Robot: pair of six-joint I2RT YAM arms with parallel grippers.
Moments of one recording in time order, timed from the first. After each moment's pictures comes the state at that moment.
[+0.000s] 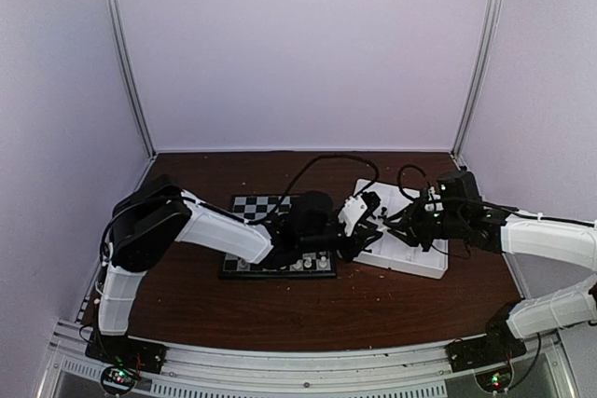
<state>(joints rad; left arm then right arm) -1.09 2.20 1.37 0.60 0.17 0.03 0.53 1.17 0.61 -0.06 -0.29 1.21</state>
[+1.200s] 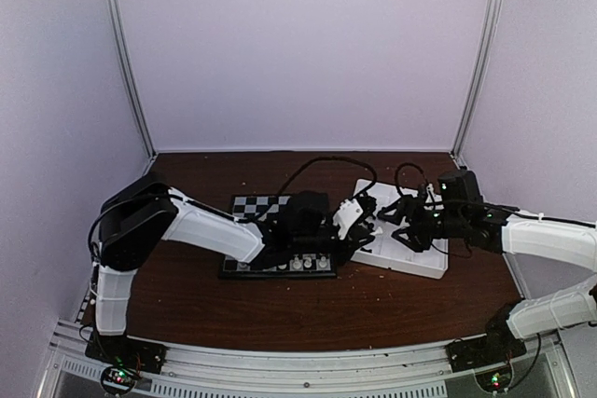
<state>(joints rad) -1.09 2.13 1.31 0.53 0.18 0.06 0.53 1.16 0.62 -0.05 -0.31 1.13</state>
